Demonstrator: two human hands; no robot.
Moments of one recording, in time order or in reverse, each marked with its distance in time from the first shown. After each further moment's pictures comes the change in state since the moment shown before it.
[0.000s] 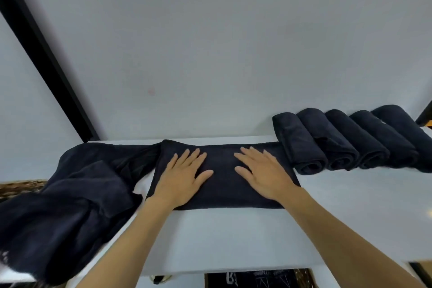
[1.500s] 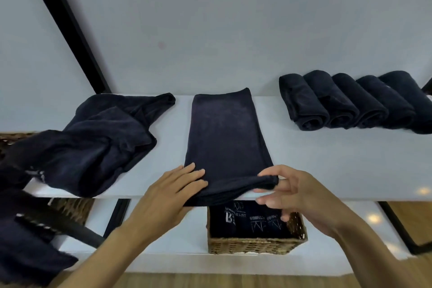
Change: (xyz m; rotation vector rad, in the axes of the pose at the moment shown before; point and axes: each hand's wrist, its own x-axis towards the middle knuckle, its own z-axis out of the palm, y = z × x) left_hand -0.173 0.005 0.027 0.001 0.330 0.467; right_hand -0.180 -0.045 -0.037 1.228 -0.312 0.239
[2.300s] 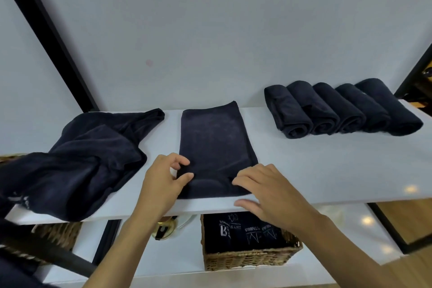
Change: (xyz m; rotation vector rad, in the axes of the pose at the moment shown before) left_hand 0.060 -0.001 -0.017 -0.445 0.127 -0.766; right_hand 0.041 0.018 0.011 -1.331 0.247 -0.639
